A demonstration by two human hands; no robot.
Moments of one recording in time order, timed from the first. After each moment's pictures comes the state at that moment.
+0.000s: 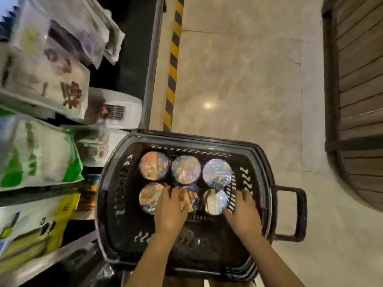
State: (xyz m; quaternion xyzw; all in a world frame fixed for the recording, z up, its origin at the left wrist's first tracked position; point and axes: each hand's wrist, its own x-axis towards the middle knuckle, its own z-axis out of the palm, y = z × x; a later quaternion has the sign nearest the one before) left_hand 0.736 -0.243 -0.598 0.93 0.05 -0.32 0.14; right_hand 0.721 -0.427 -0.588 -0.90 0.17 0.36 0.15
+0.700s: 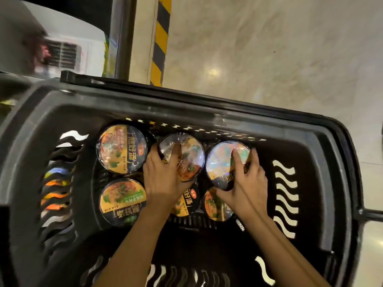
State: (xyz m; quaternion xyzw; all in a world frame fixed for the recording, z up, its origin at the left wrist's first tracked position) left_hand 0.780 -0.253 -0.791 0.94 0.06 -0.30 0.13; right_hand 0.755 -0.434 -0.781 -0.95 0.09 0.27 0.09
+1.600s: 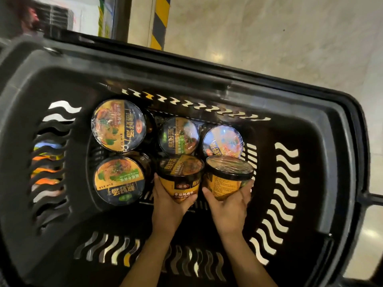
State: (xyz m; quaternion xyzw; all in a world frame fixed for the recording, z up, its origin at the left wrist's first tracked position) left_hand 0.672 -0.268 -0.801 0.78 0.35 -0.31 0.41; right_hand 0.676 -0.400 -0.786 -0.79 0.41 0.30 0.34
